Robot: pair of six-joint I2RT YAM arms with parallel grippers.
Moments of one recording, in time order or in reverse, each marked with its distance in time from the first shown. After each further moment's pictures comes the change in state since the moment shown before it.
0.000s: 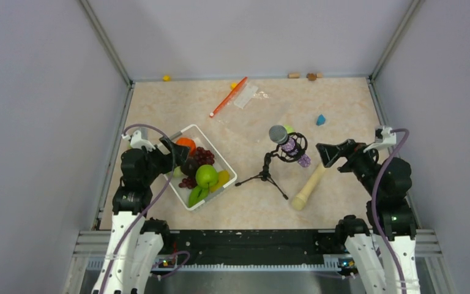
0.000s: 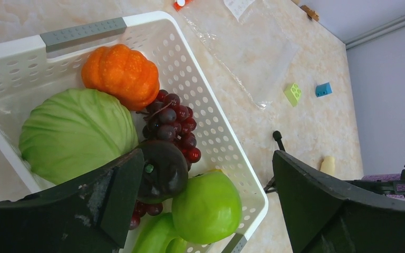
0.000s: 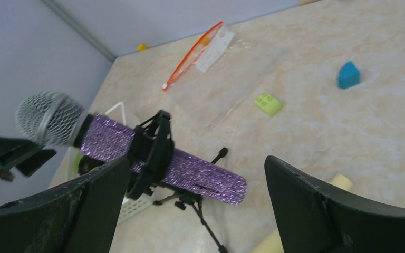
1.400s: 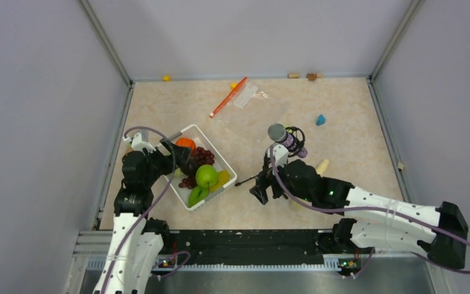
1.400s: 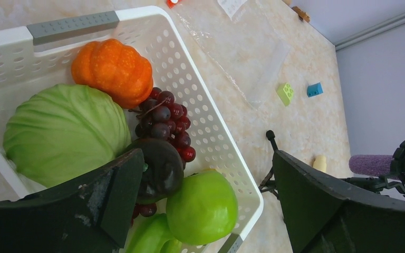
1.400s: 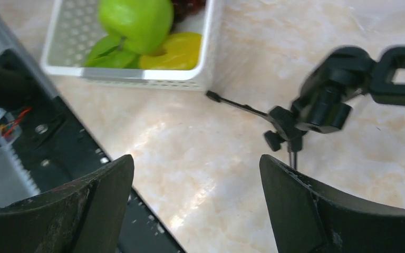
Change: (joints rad) left arm 0.000 -0.021 -0.047 0.045 0.024 -0.037; right arm 1.007 0.550 -0.029 0.227 0.302 -0.159
